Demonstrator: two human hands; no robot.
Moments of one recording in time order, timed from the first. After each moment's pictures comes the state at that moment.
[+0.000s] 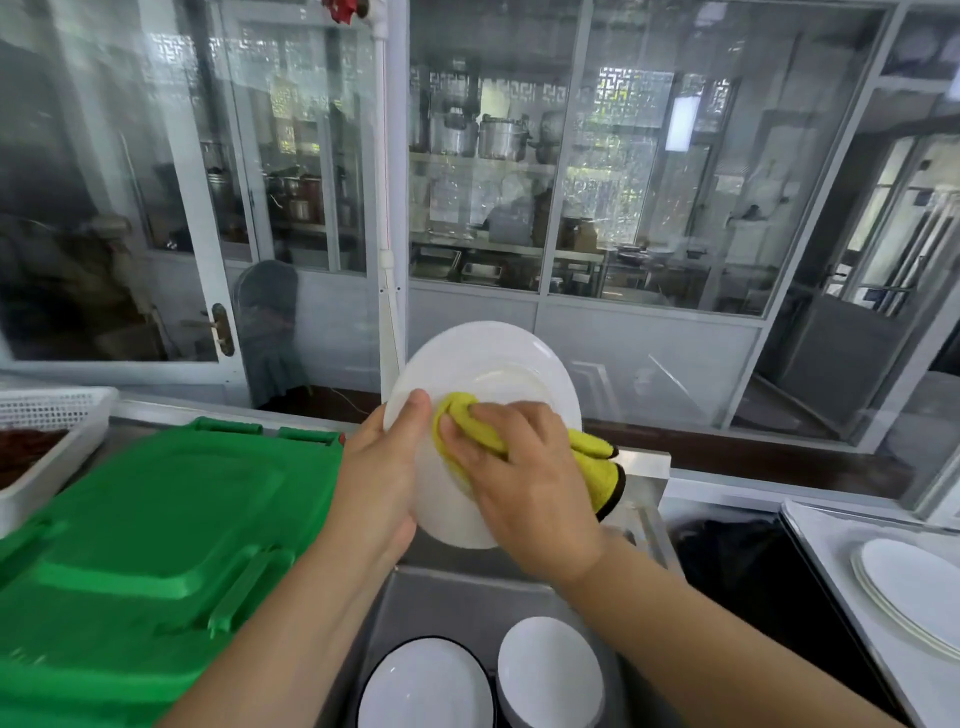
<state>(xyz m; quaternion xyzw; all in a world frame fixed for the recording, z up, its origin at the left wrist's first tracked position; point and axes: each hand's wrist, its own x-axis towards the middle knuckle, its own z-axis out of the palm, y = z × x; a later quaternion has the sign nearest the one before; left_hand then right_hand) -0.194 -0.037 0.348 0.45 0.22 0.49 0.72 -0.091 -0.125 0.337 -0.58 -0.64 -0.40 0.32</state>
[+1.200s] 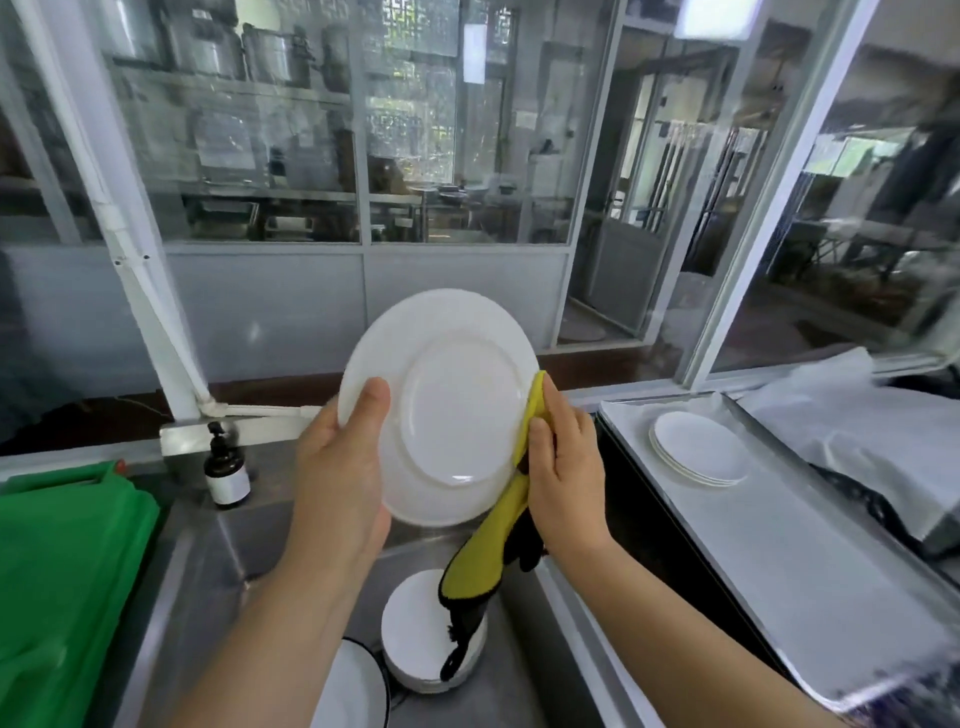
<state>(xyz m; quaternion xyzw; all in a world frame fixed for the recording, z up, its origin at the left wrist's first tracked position) -0.096 -0.097 0.329 0.47 0.15 0.41 0.77 0.007 -0.235 0.275 -0.80 -0.25 -0.17 0.52</state>
